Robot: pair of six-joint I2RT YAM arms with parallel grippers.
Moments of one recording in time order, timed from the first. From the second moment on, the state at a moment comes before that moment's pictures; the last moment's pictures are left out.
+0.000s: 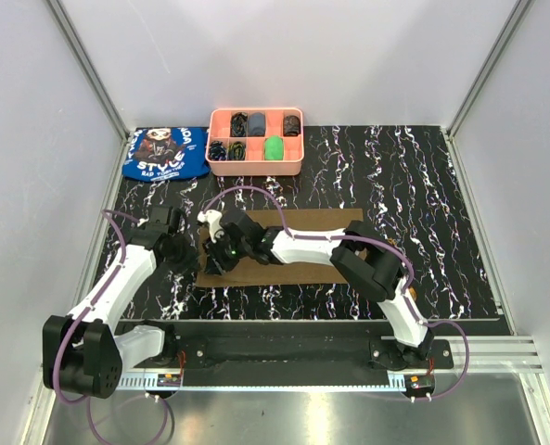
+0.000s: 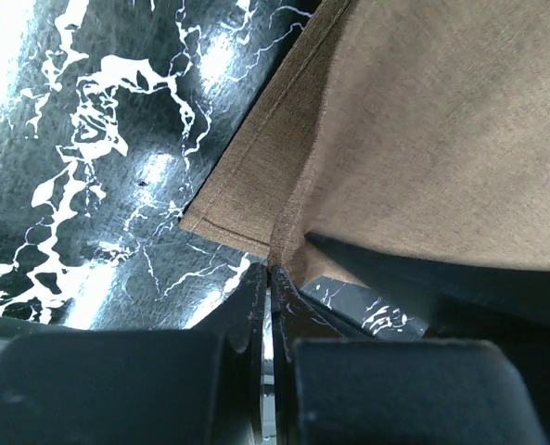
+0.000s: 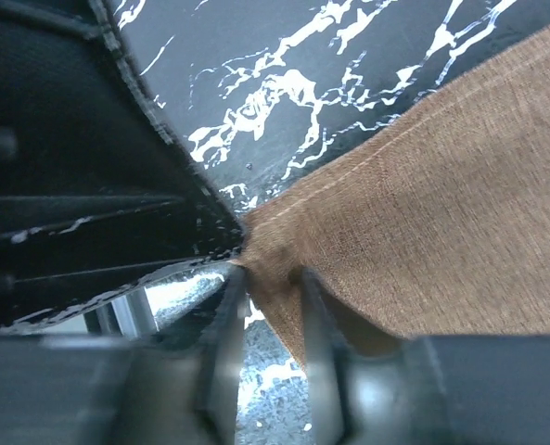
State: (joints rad) left arm -0.15 1.11 0.72 -0.81 0.07 -0.83; right arm 1.04 2.15 1.47 0.07 -0.37 0.30
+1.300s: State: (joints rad) left arm 0.08 1.40 0.87 -0.60 0.14 -0.82; right arm 1.00 2.14 1.47 0.06 -0.49 0.37
